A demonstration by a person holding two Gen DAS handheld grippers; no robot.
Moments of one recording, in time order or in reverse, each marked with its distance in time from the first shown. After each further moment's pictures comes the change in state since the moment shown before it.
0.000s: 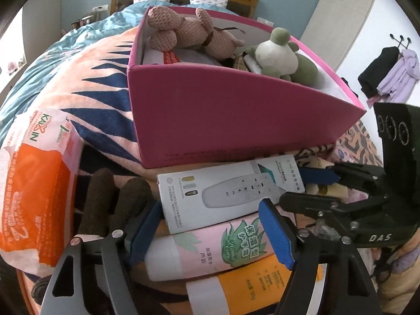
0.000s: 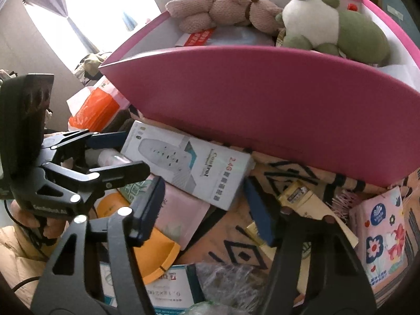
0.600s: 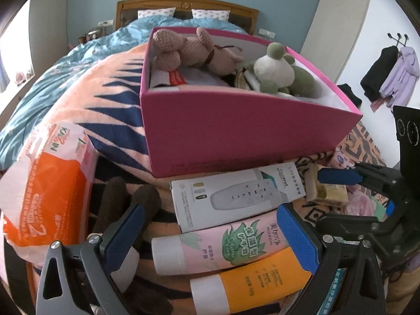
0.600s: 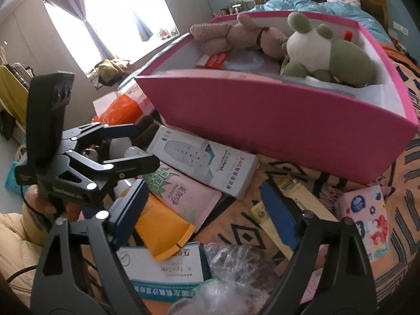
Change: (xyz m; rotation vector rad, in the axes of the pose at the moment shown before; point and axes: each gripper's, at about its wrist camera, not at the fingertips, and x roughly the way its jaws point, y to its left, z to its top) left arm -0.016 -0.005 -0.005 0.016 -0.074 0.051; right arm -0.033 0.015 -0.011 -0.079 -0.073 0.030
